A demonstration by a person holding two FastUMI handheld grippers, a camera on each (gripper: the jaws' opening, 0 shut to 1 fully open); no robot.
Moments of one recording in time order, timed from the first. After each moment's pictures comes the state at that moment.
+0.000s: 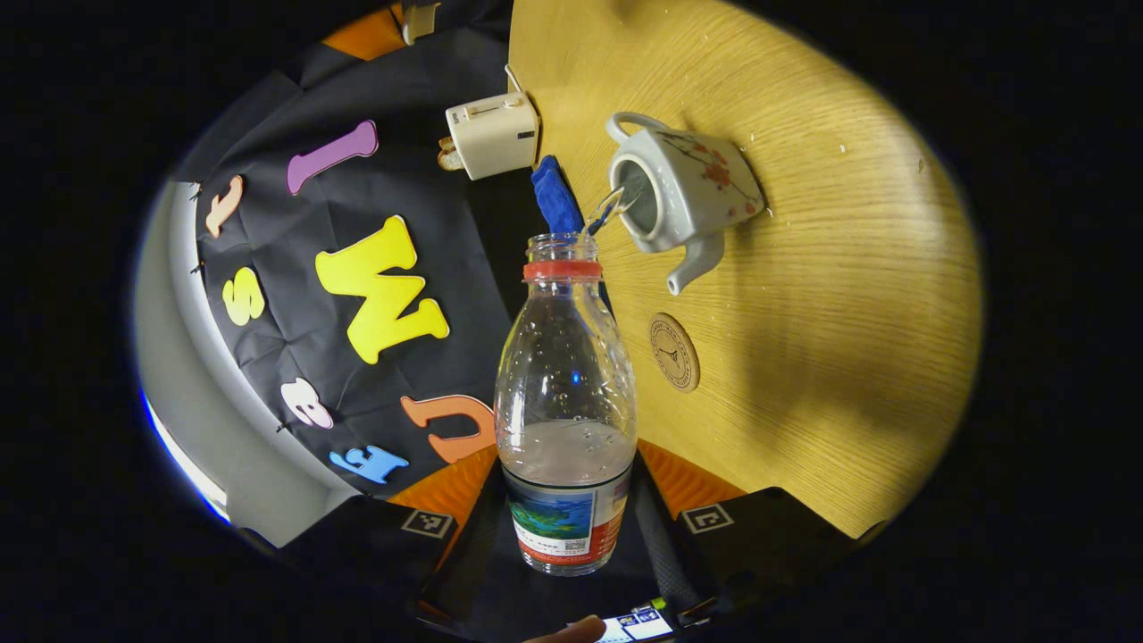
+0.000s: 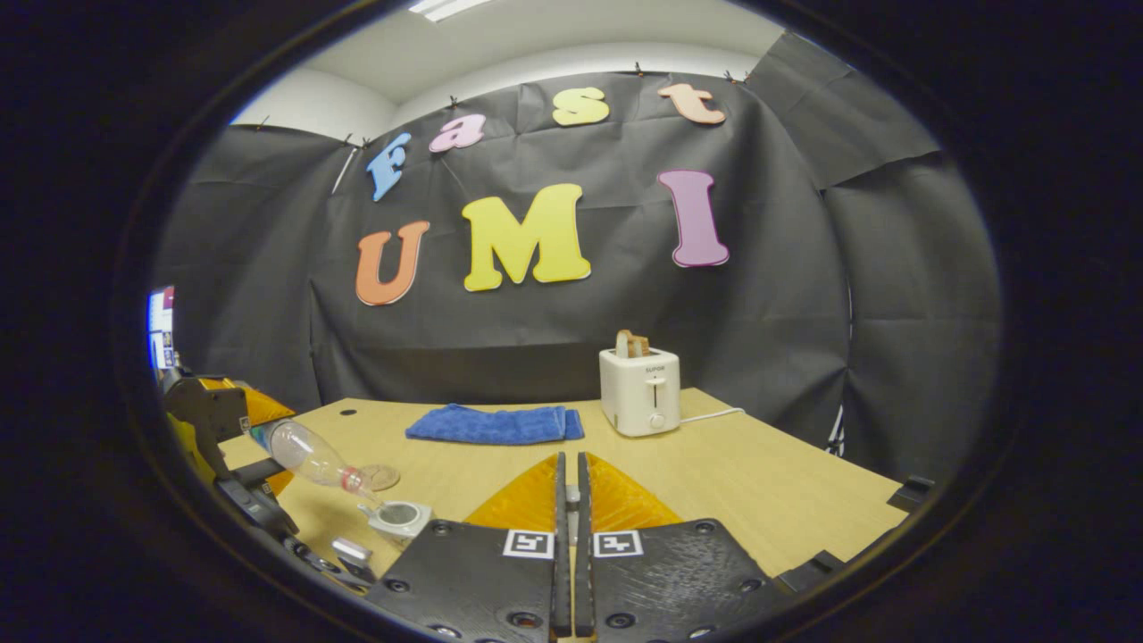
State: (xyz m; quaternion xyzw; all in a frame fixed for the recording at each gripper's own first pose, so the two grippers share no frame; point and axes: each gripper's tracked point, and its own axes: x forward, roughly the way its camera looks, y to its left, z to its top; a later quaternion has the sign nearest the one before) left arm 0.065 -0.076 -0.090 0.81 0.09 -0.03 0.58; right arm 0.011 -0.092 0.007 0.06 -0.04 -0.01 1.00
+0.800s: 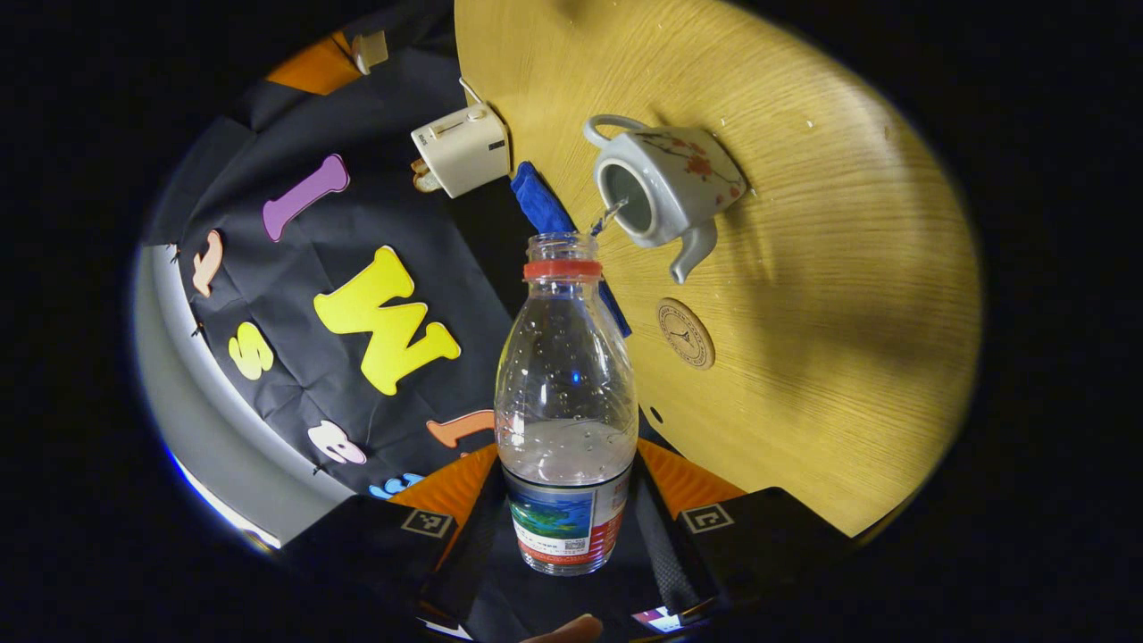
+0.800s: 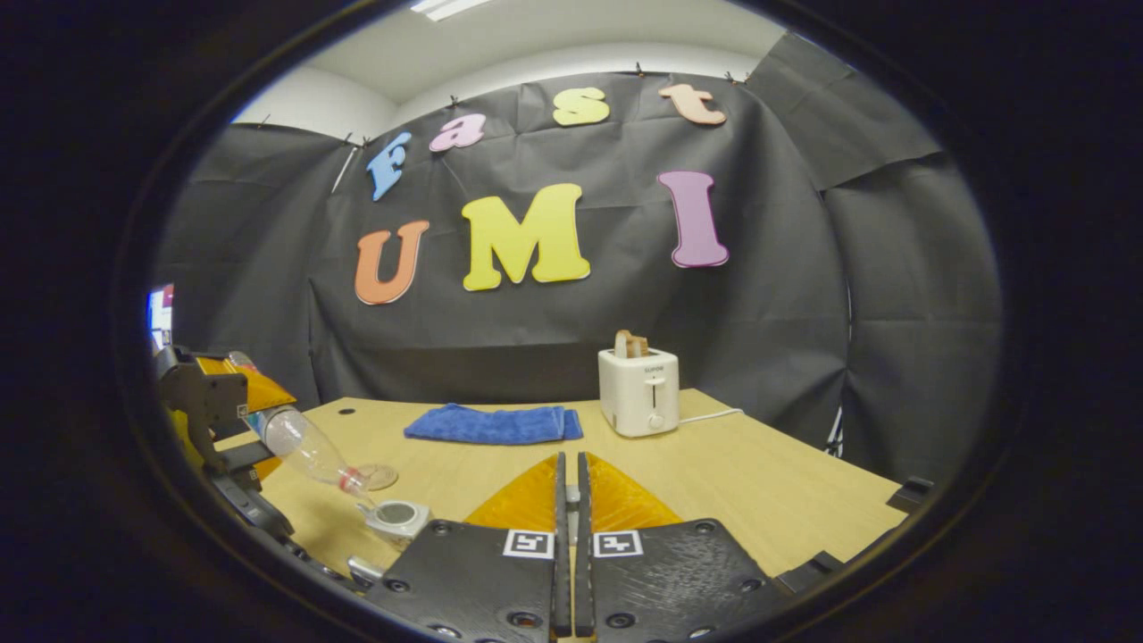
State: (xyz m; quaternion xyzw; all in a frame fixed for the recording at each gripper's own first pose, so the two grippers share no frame) left arm 0.064 -0.087 -0.071 0.86 0.09 -0.03 0.50; right arm 0.012 -0.091 0.006 0.06 -0.04 -0.01 1.00
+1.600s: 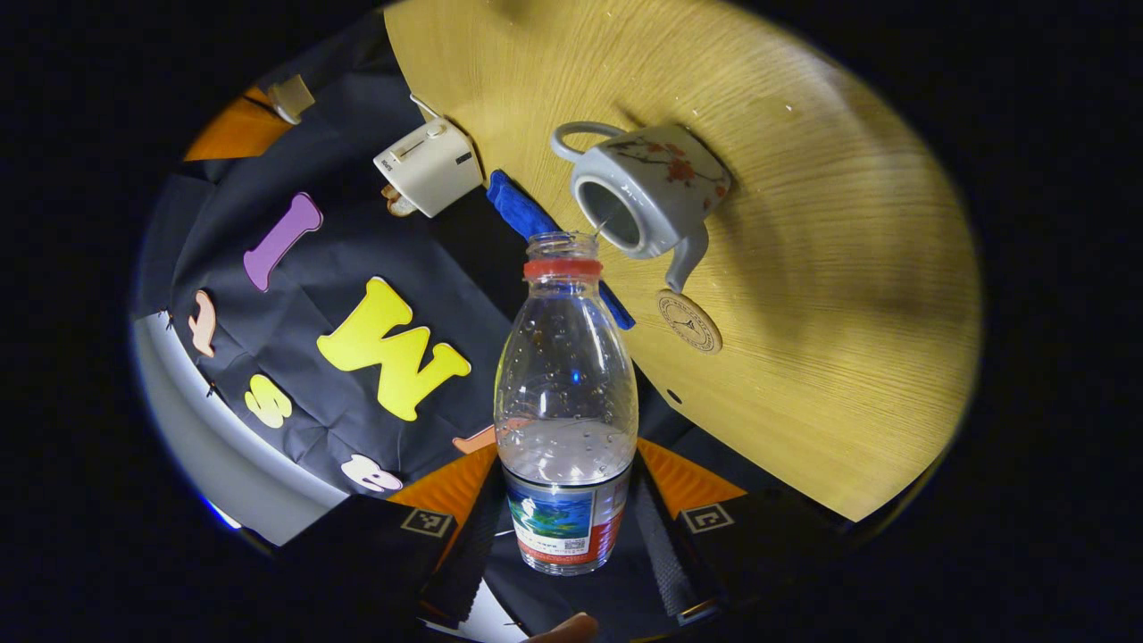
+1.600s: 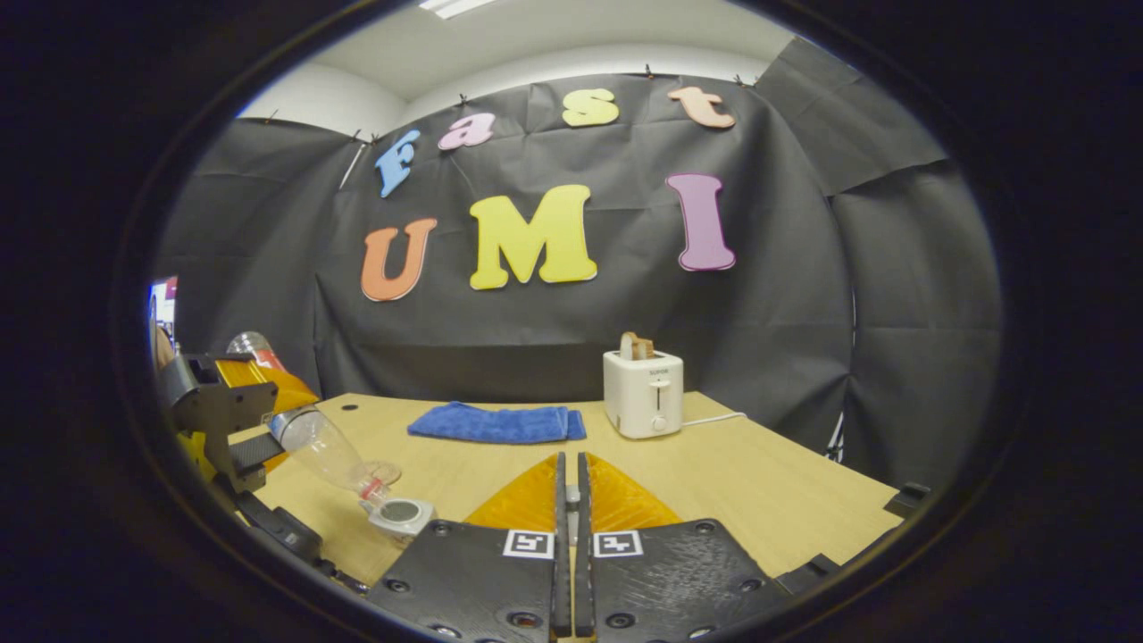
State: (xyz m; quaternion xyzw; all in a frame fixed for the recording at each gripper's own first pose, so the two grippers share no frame) left arm 0.065 -0.106 -0.067 0.90 0.09 -0.03 0.42; right arm 0.009 -0.087 0.007 0.04 -0.04 -0.01 1.00
